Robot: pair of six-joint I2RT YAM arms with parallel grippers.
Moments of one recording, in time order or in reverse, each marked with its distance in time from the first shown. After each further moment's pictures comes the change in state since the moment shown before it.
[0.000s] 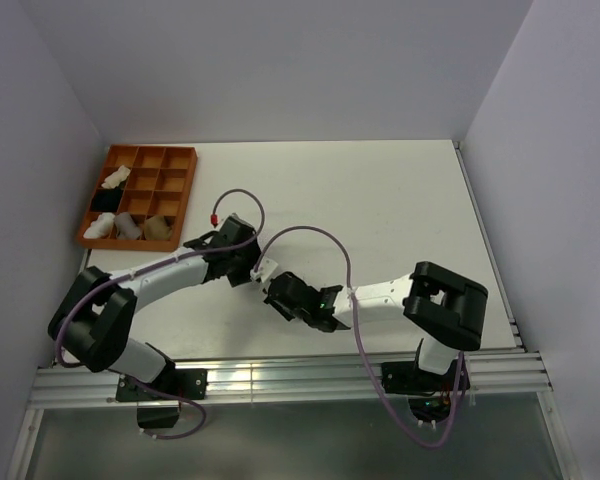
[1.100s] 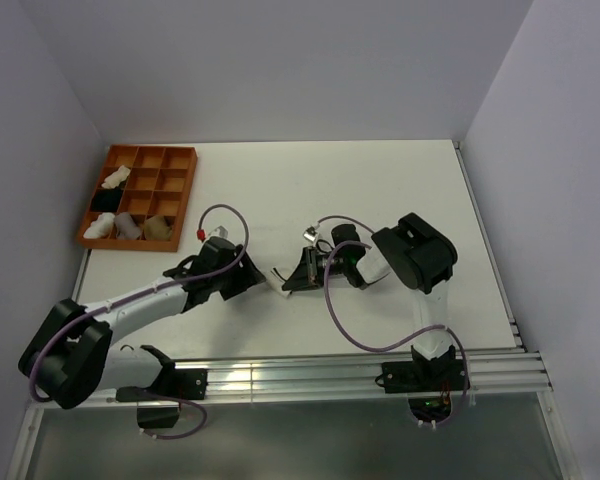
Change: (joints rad) left arm 0.039 -0.257 -0.278 0.222 0.048 -0.006; right arm -0.640 0.372 -0.075 0.662 -1.302 0.793
